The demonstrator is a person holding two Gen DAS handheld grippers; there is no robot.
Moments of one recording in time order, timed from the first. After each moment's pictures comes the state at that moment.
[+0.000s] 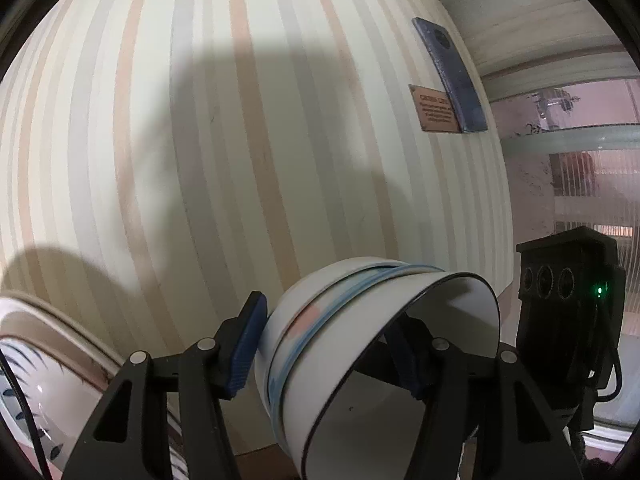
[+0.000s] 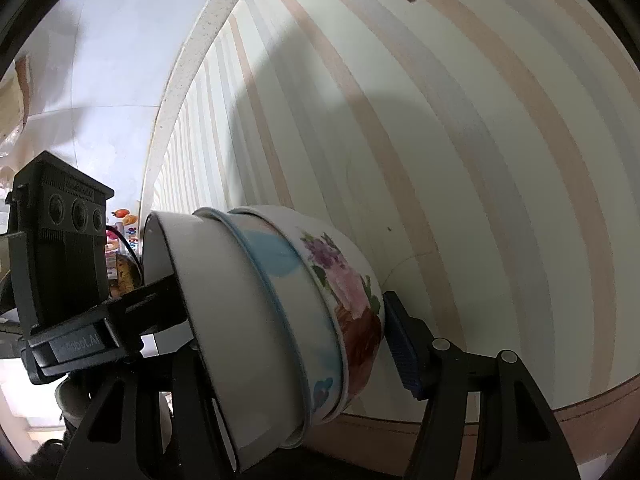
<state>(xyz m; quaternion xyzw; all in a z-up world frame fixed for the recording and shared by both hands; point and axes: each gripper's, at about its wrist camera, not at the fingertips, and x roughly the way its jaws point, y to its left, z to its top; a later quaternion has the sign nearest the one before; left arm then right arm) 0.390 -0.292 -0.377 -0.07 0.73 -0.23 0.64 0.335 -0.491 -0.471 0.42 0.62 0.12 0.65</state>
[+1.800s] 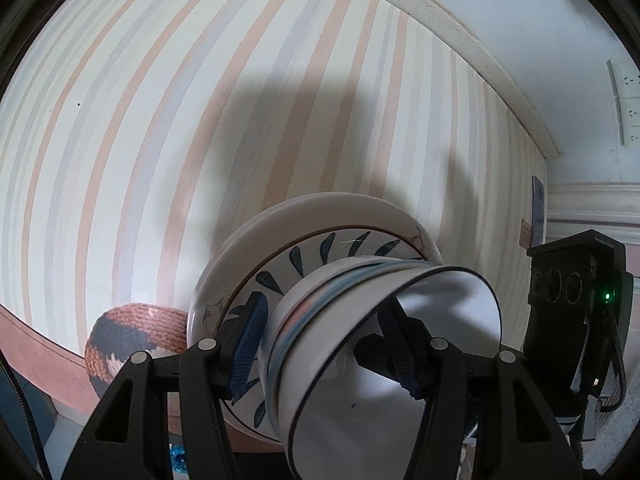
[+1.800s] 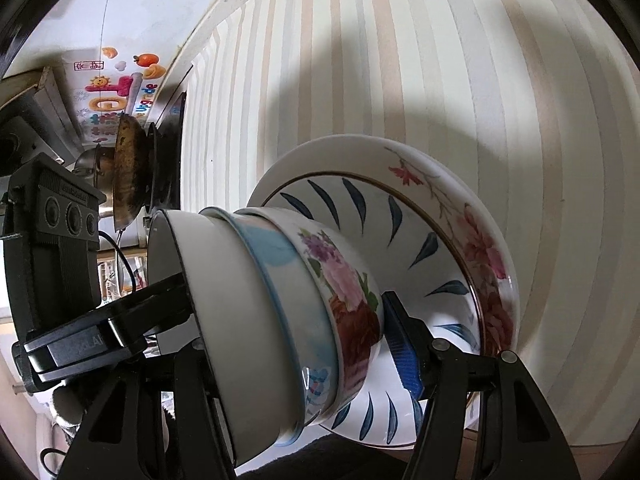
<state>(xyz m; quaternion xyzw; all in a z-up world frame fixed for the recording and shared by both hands) 0.358 -0.052 -0.345 -0.21 0.69 -0.06 0.69 0.402 -0.239 -0.442 0.26 0.70 0.26 0.61</state>
